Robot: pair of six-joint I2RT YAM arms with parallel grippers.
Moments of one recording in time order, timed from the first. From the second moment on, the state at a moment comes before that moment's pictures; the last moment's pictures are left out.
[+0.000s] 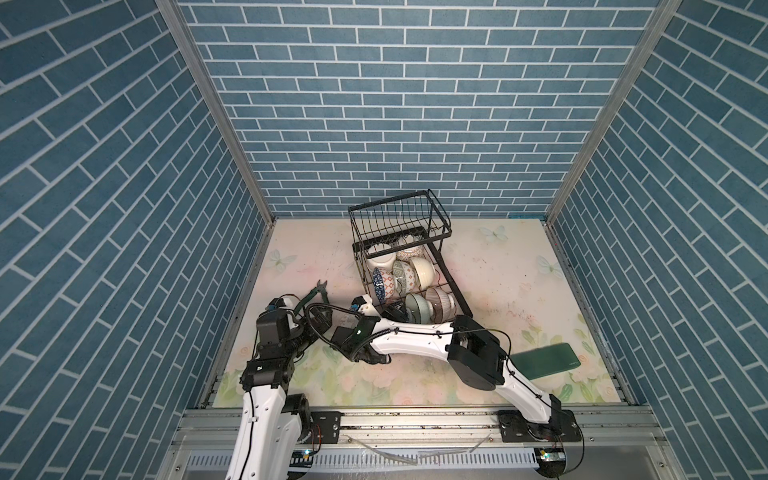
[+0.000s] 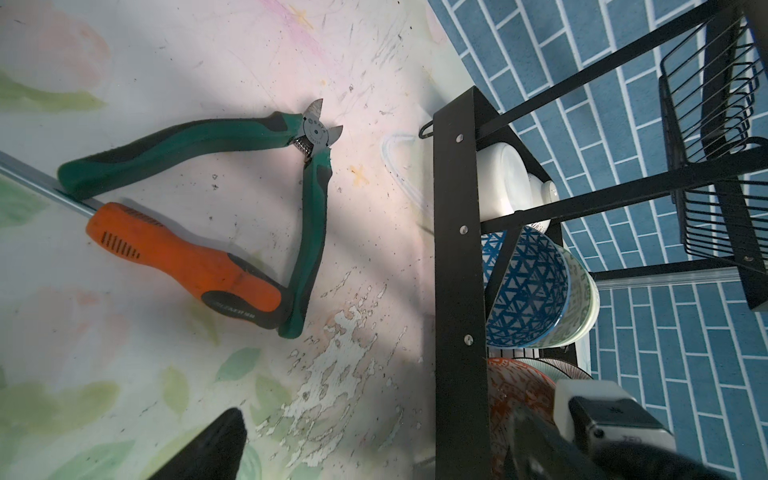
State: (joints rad) left arm 0.11 0.59 0.38 -0.46 0.38 -0.70; right arm 1.34 2.34 1.91 -1.25 1.14 0.52
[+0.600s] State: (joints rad) left arm 0.11 0.61 0.42 -0.47 0.40 -0.70; right arm 1.34 2.12 1.77 -1.03 0.99 0.41
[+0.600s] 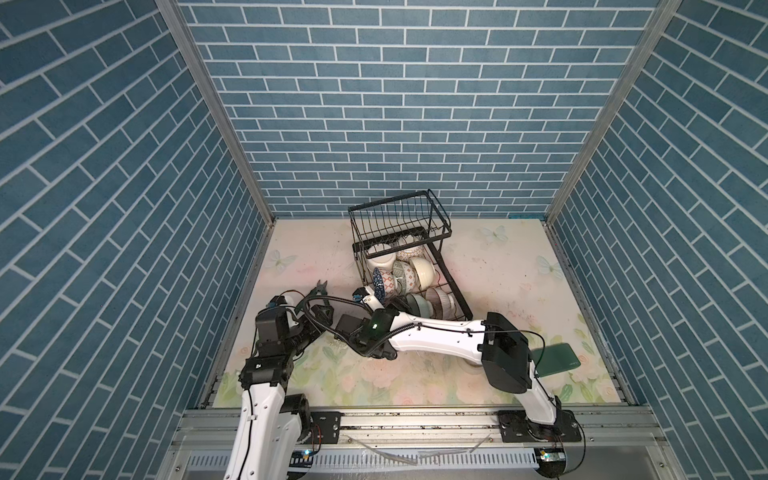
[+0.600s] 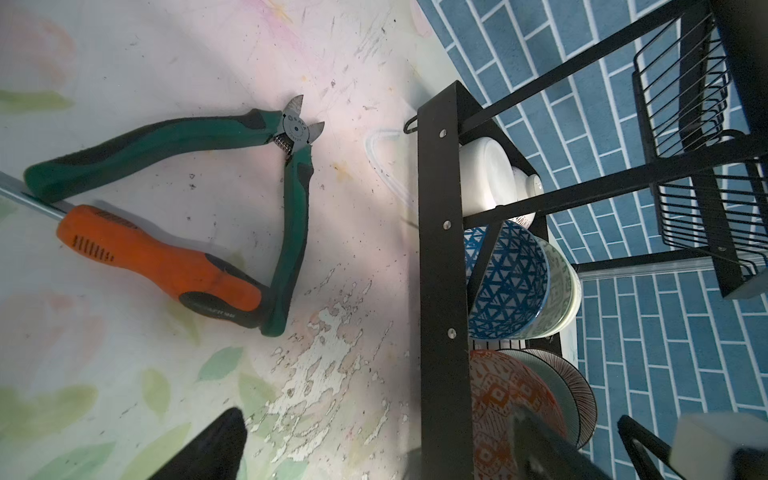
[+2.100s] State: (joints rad) left arm -0.06 1.21 0.70 -0.40 -0.22 -0.34; right arm 0.21 1.35 0.90 -0.49 0.54 0.30
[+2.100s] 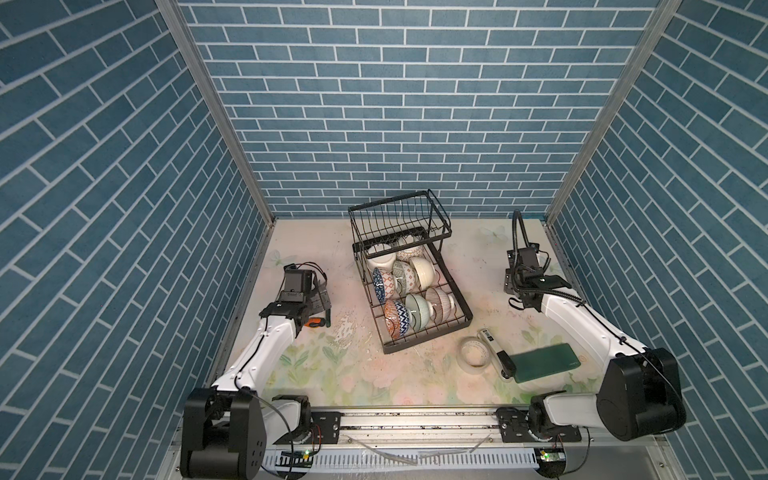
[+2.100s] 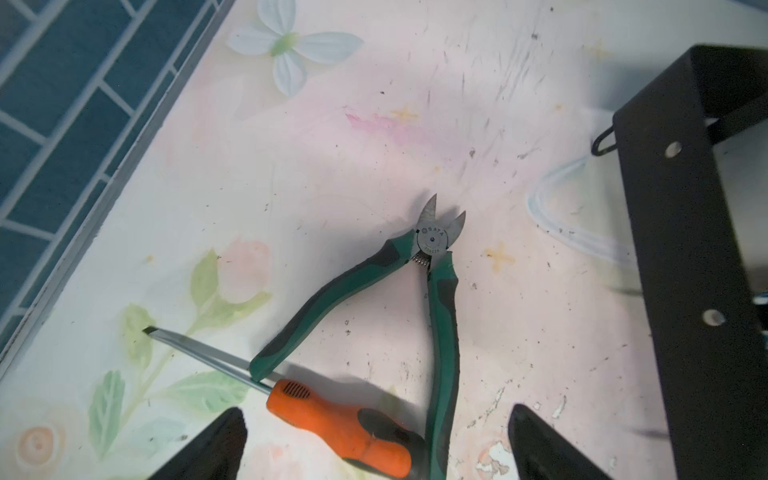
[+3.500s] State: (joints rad) left arm -0.06 1.53 0.35 0.82 -0.29 0.03; right arm 0.01 1.53 0.35 0.80 0.20 0.01
